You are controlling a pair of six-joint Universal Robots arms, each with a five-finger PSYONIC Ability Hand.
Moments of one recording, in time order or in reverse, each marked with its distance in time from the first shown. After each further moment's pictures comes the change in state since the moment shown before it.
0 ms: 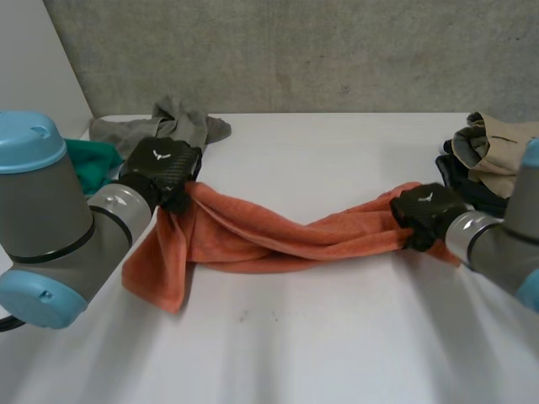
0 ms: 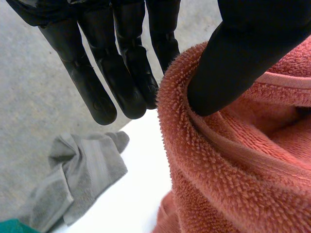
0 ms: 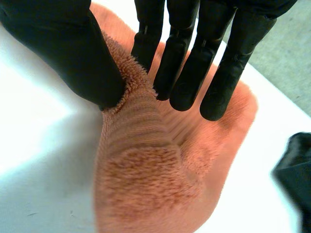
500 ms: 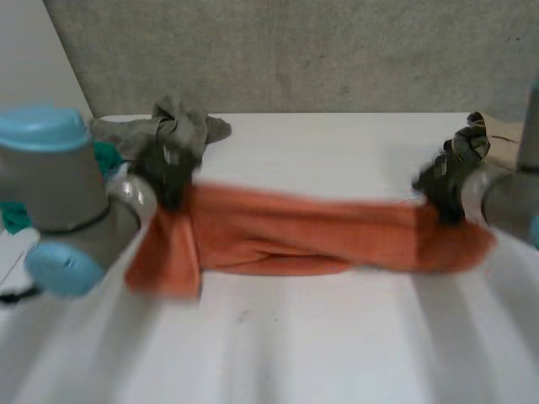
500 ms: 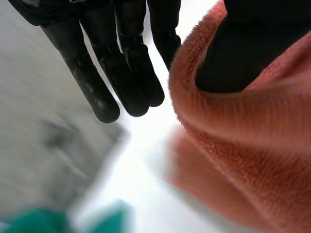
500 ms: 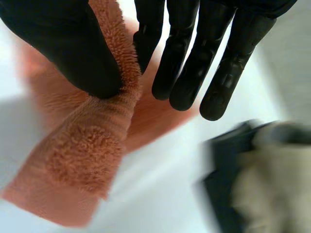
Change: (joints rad) left arm 0.024 -0.153 0.155 -0.077 0.002 0.346; right arm 0.051 -0.037 -0.315 0.437 0.205 -0.360; left_hand 0.000 0.000 0.000 0.000 0.000; right_hand 0.000 0.000 0.000 0.000 0.007
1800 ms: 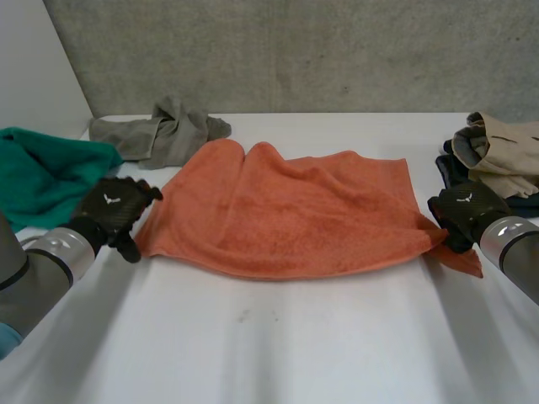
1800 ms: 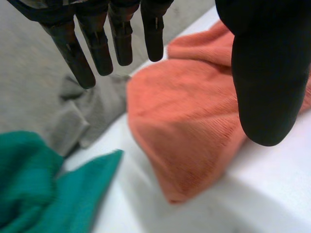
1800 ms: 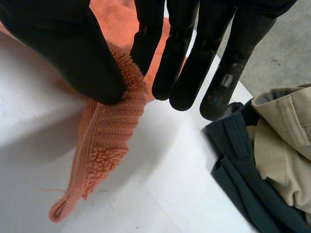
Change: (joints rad) left arm 0.301 0.194 -0.492 0.250 0.272 -0.201; right arm -0.144 -0.117 0.474 -0.494 -0.133 0.259; left_hand -0.790 -0.868 -0.866 -0.870 -0.805; right_hand 0.000 0.000 0.000 0.000 0.006
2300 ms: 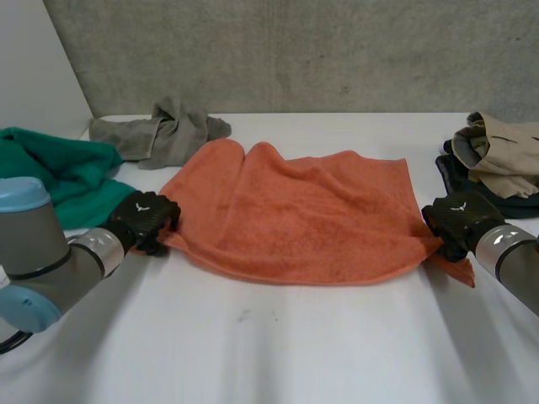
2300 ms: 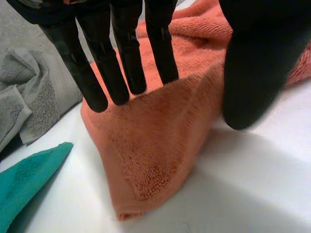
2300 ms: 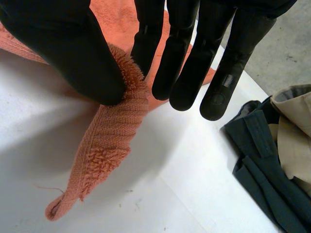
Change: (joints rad) left arm -0.034 -0.307 0.225 0.005 0.062 0.004; right arm 0.004 0.006 0.033 -0.008 -0.020 0.016; left_hand 0.477 0.460 0.451 0.450 0.442; right_hand 0.000 0.000 0.000 0.000 0.000
